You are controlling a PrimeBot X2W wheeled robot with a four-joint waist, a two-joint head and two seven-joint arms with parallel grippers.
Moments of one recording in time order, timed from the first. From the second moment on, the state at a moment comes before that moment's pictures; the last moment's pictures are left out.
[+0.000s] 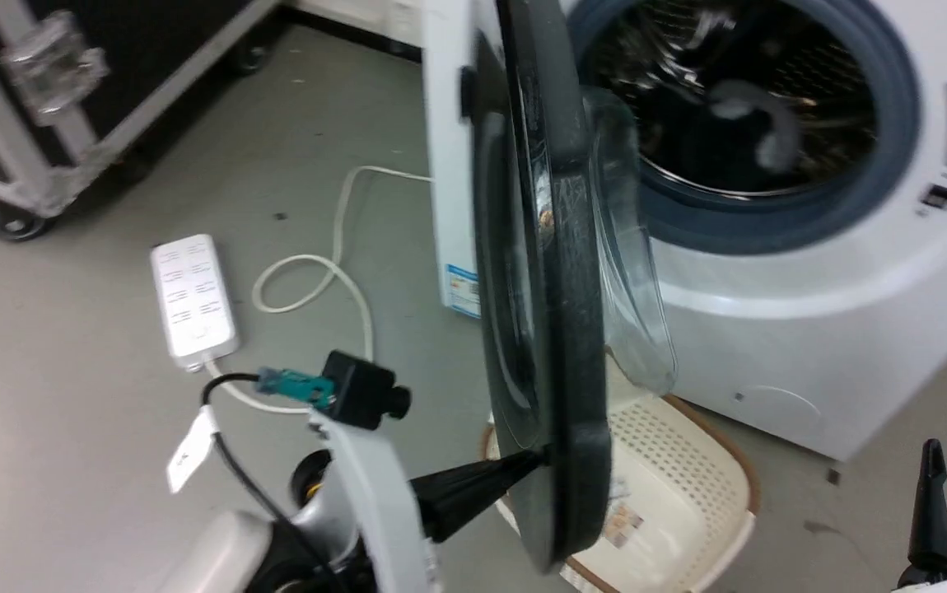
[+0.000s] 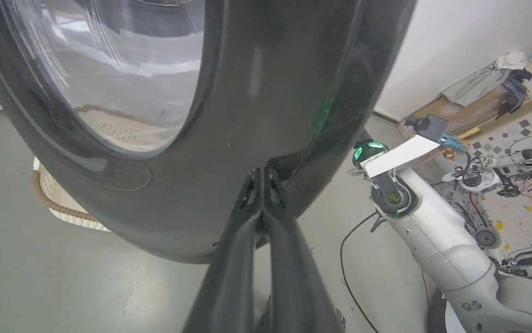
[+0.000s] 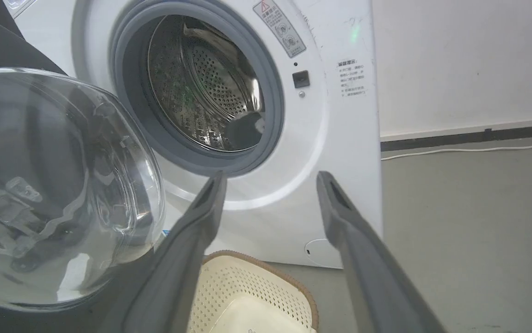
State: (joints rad) left arm -0.24 0.35 -0.49 -0.20 -1.11 -0.13 0.63; right arm 0.07 -0.05 -0.28 0.11 0.35 0.13 -0.26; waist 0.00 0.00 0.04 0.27
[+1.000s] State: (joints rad) left arm -0.99 0.07 -0.72 0.70 -0.62 -0.04 -0.18; right arm -0.05 -0.05 -0.10 0.10 0.41 0.13 -0.26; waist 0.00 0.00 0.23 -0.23
